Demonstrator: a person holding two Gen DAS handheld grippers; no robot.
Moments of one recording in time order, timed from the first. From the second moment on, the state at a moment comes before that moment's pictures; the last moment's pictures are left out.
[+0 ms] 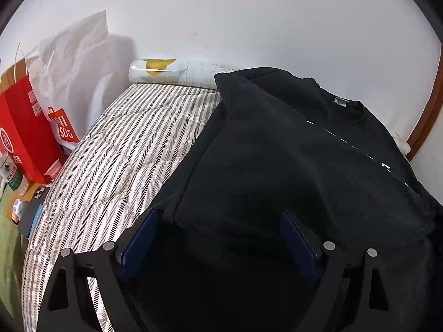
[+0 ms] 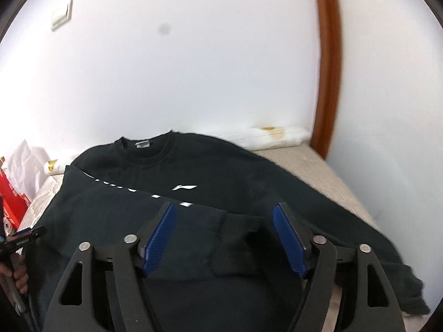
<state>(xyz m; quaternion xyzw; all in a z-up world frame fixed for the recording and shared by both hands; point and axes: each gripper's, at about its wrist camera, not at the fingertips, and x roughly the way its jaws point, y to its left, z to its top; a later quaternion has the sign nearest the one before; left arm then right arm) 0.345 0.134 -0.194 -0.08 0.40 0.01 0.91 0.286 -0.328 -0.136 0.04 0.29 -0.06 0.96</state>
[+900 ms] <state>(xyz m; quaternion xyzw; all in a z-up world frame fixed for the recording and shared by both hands) 0.277 0.074 -0.157 0.02 0.37 0.02 0.93 0.130 -0.592 -0.260 0.08 0.42 -0.24 0.87</state>
